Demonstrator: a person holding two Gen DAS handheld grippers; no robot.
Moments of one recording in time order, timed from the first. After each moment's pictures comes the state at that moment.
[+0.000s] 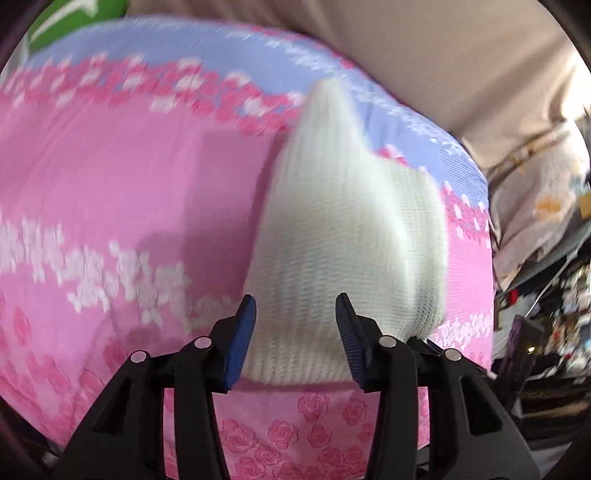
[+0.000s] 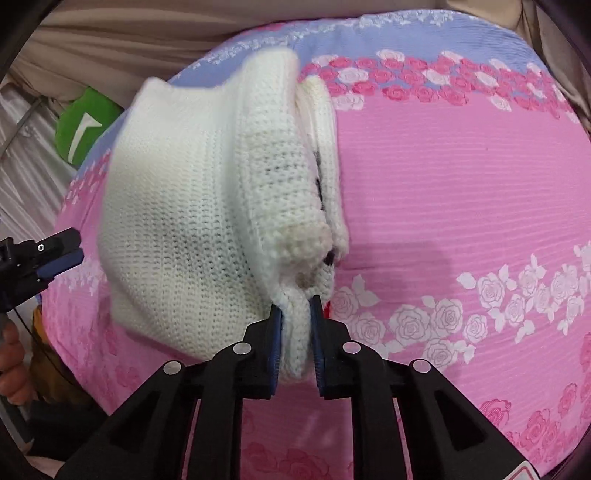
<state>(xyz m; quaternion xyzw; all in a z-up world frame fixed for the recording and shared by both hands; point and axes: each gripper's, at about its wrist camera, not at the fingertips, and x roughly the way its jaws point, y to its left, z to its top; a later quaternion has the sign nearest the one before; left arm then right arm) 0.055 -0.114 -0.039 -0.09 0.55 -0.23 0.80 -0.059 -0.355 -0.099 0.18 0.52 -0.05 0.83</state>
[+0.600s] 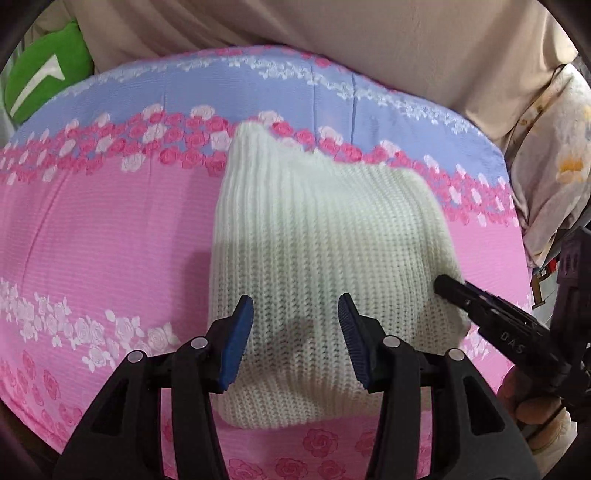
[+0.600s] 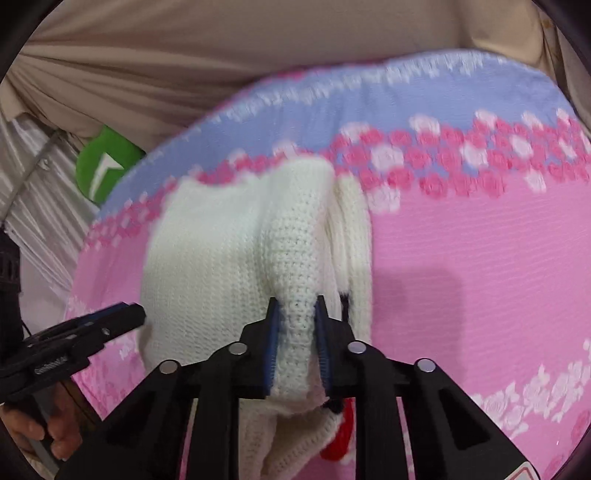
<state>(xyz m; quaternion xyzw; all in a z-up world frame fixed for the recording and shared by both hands) 0.070 -0.169 -0.031 0.00 0.53 -0.21 0.82 0.003 -0.374 -0.054 0.20 0.44 -0.02 0.87</state>
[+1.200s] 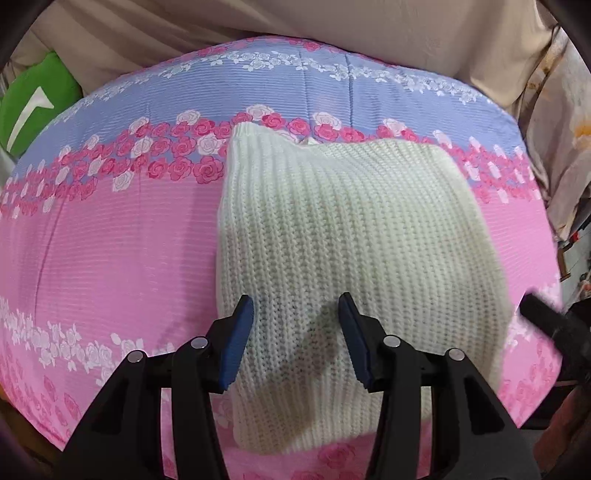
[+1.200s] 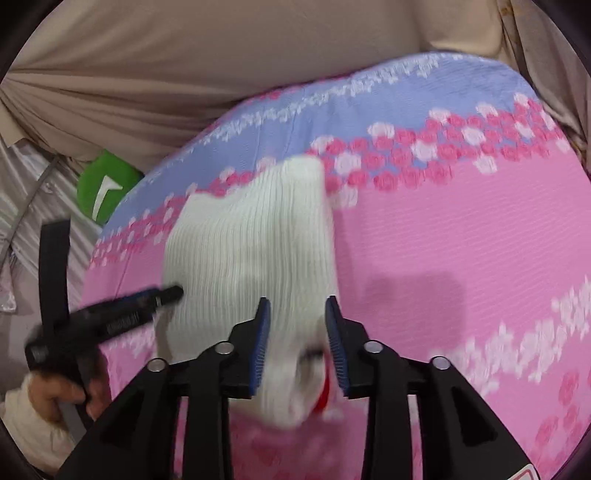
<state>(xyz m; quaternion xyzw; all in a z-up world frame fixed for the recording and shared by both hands) 0.081 -0.195 -0.046 0.07 0.54 -0.20 0.81 -0.061 -0.393 -0.035 0.24 0.46 -0.04 0.86</state>
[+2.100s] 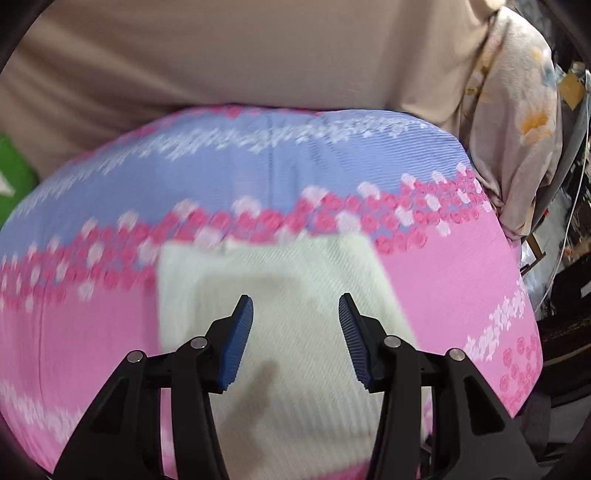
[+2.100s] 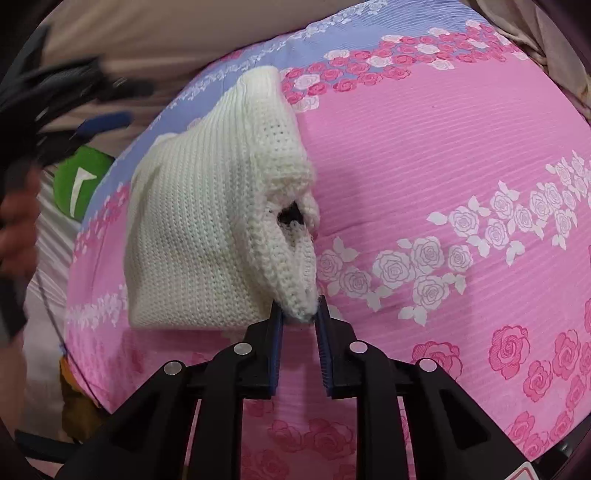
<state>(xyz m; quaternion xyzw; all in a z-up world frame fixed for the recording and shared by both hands) 0.106 -0.279 0.013 0.11 0.46 -0.31 0.82 -0.115 -0.366 -0.097 0.28 0.48 -0.09 0.83</state>
